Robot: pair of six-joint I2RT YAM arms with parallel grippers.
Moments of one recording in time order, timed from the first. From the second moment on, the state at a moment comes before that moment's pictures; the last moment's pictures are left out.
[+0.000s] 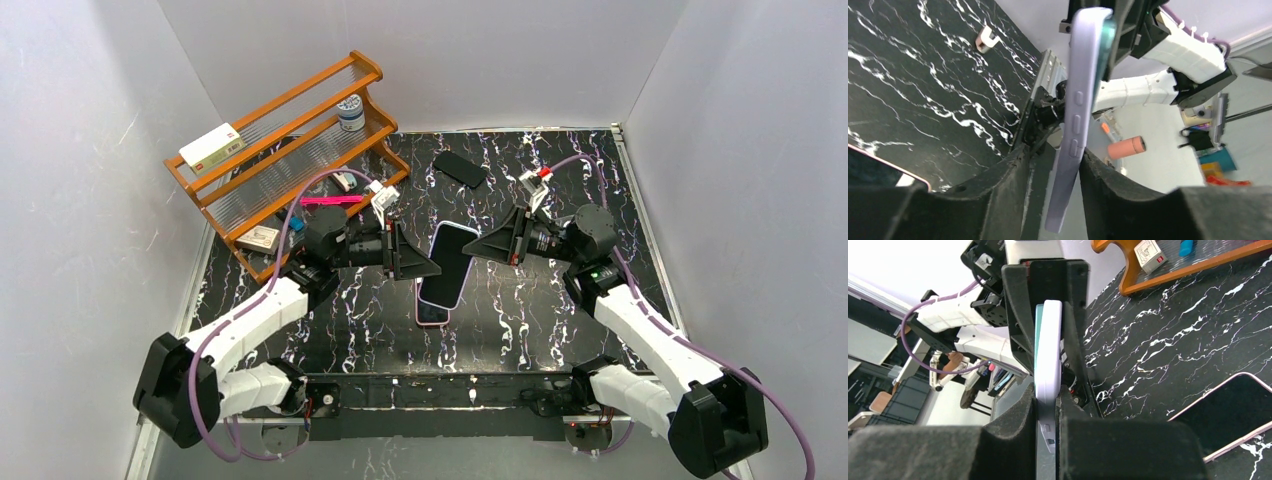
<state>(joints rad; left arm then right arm) -0.59 1.12 0.71 0.31 0.86 -0.78 0.43 0.99 0.64 0.47 -0.94 0.97</state>
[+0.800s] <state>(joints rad) -0.59 1.18 0.79 0.41 0.79 -0.93 0.43 0.96 0.58 0.51 -1.03 0.99</state>
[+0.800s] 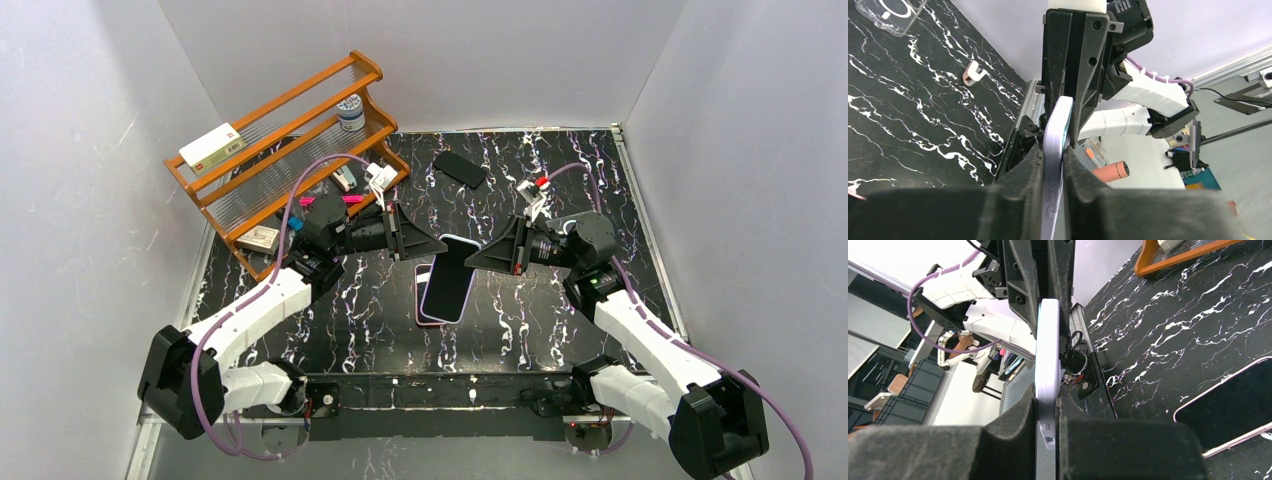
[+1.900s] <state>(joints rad) -0.58 1.11 0.82 0.15 0.39 -0.90 0.44 0.97 0.40 0.70 -0.89 1.15</state>
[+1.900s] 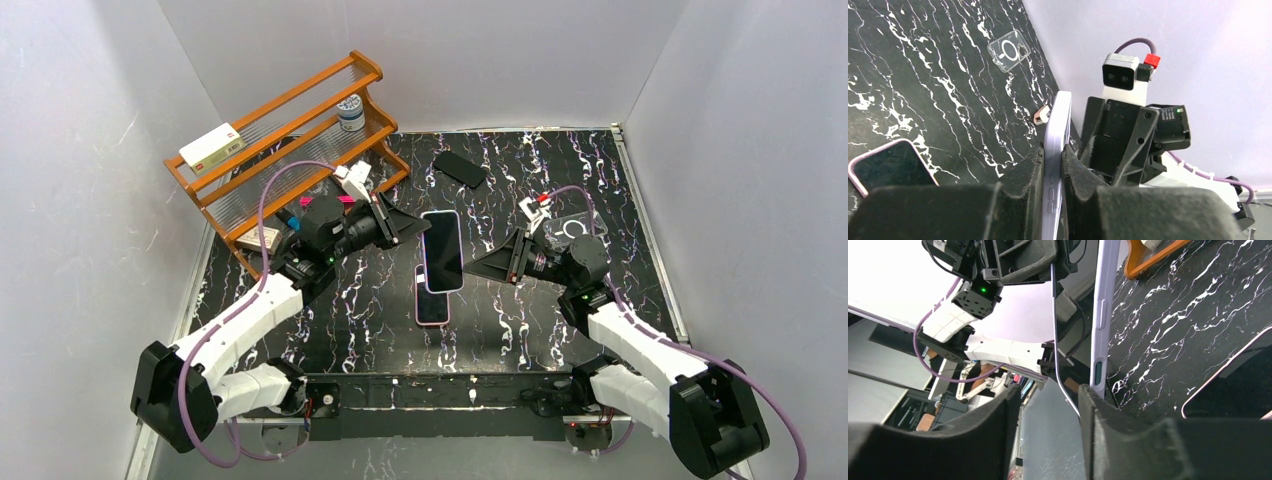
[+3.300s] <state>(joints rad) -0.44 1.17 0.81 -0.23 0.38 -0.66 0.45 0.93 0.50 0.28 -0.79 0.92</state>
